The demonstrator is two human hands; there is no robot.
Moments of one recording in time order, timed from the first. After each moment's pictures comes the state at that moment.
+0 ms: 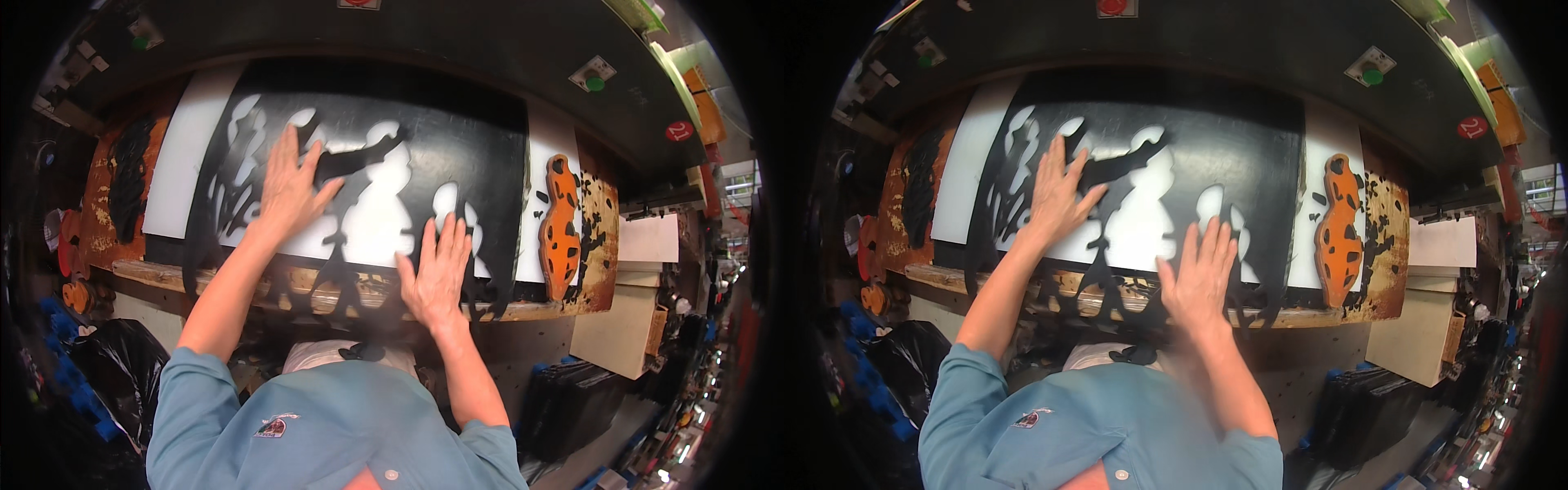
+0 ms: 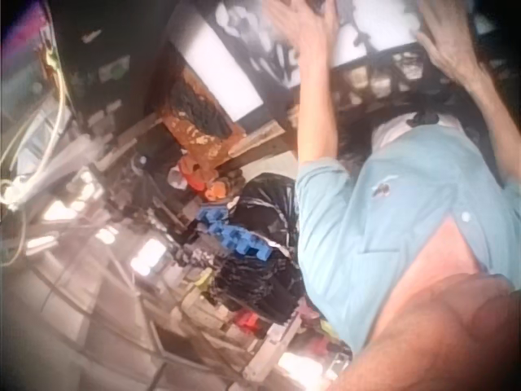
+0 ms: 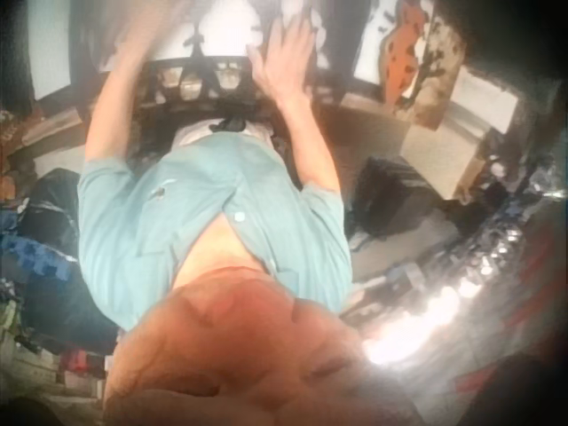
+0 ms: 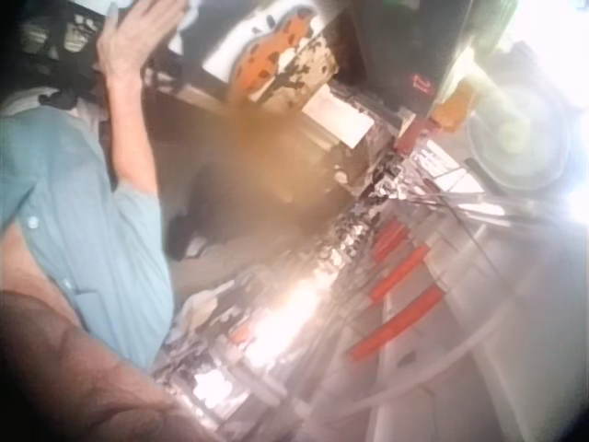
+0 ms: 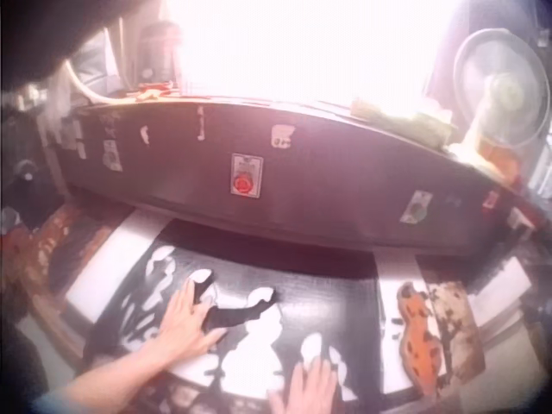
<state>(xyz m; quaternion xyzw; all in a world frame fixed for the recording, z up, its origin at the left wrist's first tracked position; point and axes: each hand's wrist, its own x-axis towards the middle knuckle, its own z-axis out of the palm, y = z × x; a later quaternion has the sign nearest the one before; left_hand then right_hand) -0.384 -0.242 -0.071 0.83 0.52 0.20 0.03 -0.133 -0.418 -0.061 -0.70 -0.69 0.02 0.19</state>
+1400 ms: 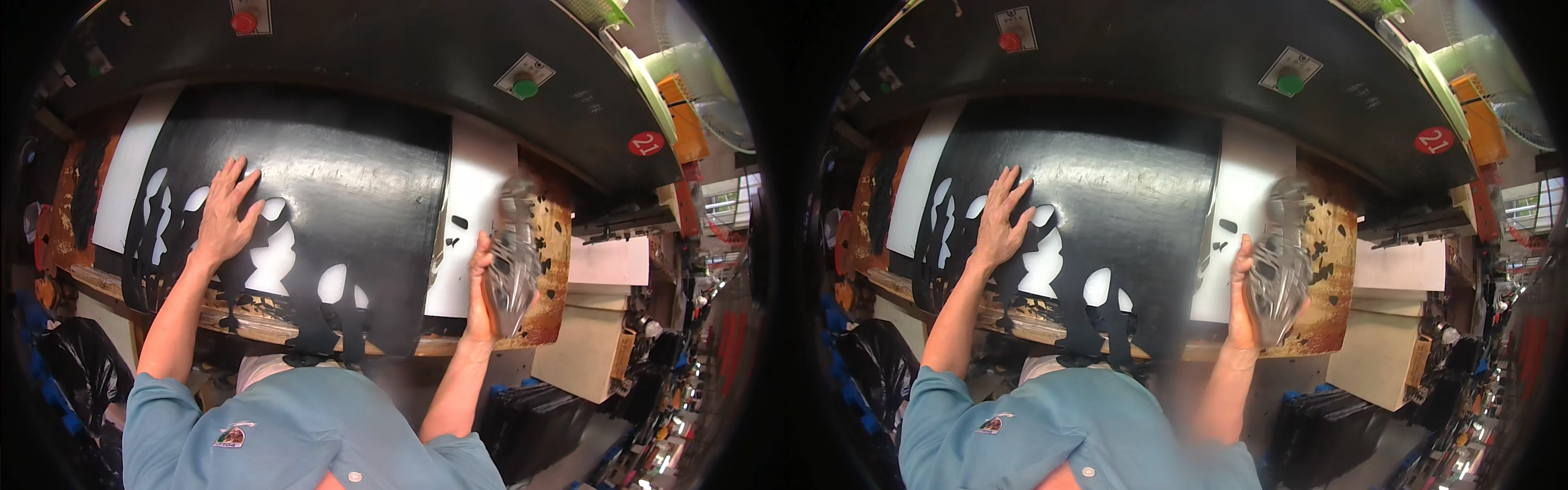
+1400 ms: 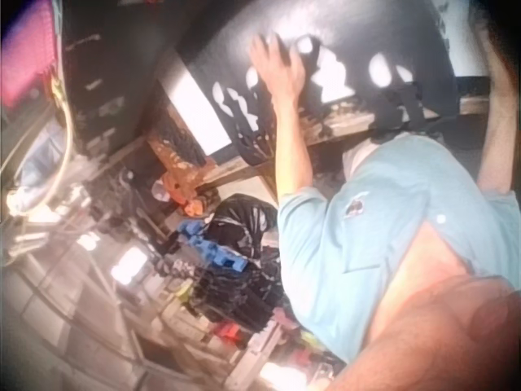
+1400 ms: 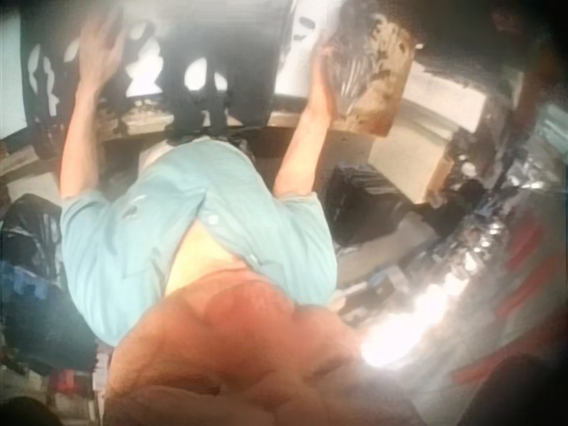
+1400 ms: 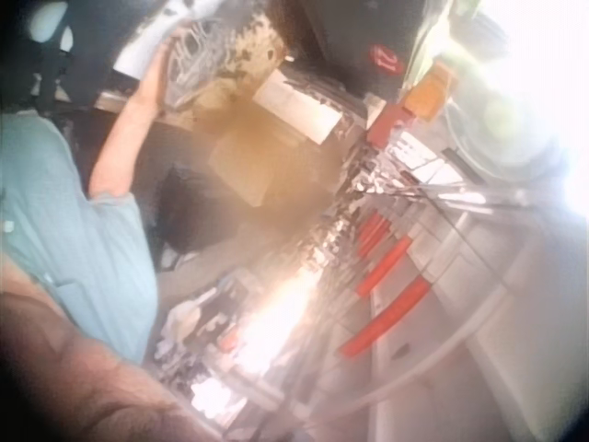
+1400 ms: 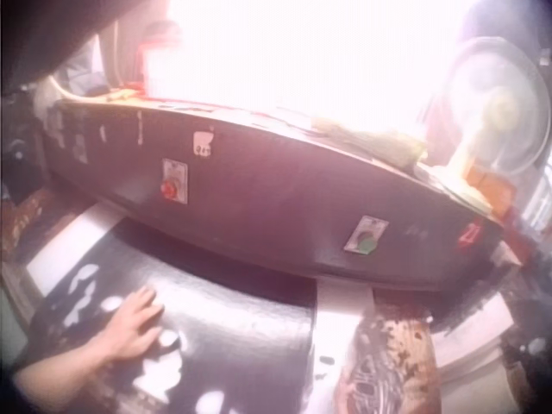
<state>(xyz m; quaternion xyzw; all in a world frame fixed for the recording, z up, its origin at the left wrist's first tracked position) -0.321 -0.253 -0.068 0.82 0.50 0.28 0.06 0.112 -0.416 -0.010 0.06 0.04 0.60 0.80</state>
